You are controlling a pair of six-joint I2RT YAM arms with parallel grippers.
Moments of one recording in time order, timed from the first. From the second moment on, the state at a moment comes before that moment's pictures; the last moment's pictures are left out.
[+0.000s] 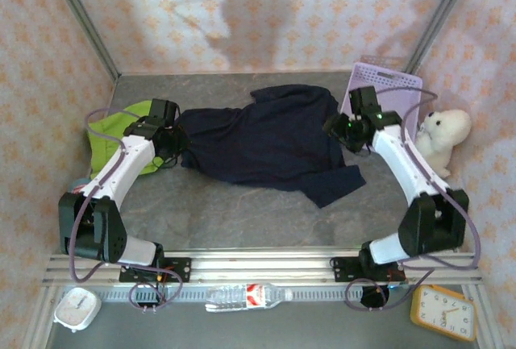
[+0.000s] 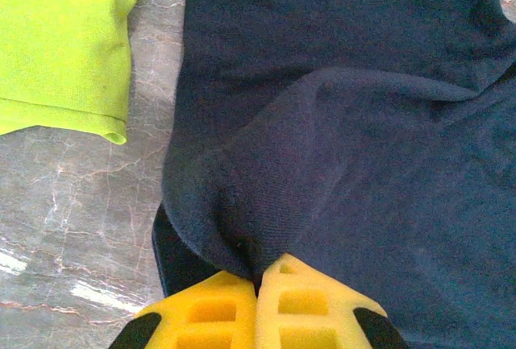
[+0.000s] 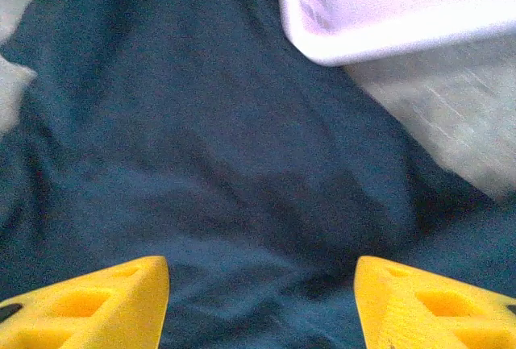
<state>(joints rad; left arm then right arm) -0.09 1.41 1.09 -0.77 0.02 -0.78 0.16 1.41 1.18 -0.84 -0.11 0.74</state>
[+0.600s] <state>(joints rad) -0.09 1.44 1.03 -0.75 0.03 -0.78 0.14 1.48 0.76 -0.75 0.02 0.80</state>
